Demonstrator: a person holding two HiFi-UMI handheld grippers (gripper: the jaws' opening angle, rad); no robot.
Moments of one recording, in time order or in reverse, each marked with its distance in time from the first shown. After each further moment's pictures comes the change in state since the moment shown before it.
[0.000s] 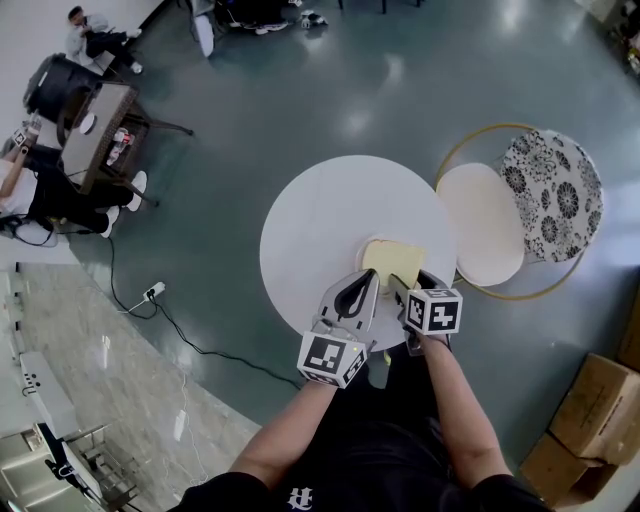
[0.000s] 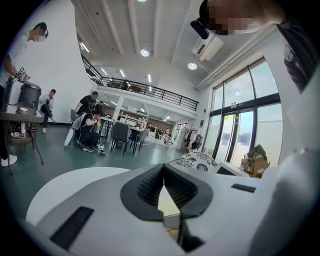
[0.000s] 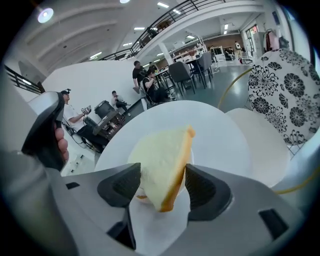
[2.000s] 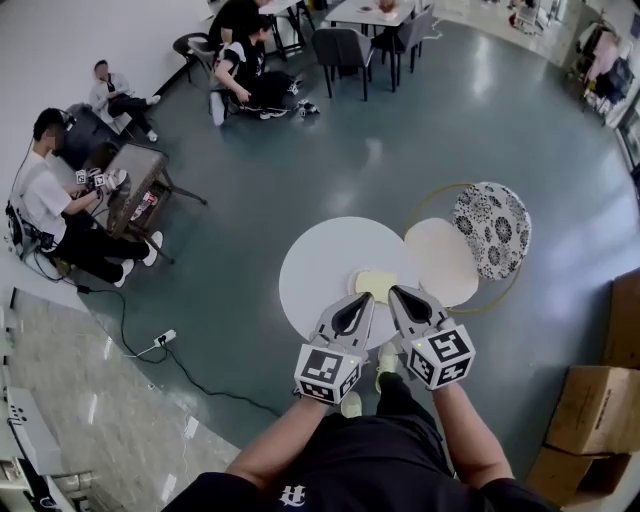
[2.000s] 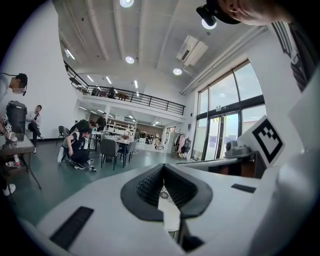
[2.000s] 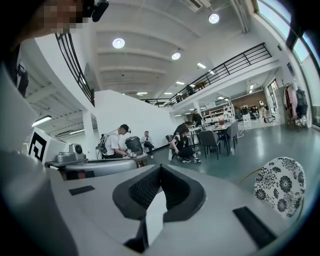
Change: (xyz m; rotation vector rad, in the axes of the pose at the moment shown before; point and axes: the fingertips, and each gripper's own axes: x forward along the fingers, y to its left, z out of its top) left arm -0.119 -0.125 0.192 0.109 -0.036 -0.103; right arm -0.327 0.202 0.123 -0.385 -0.588 0.170
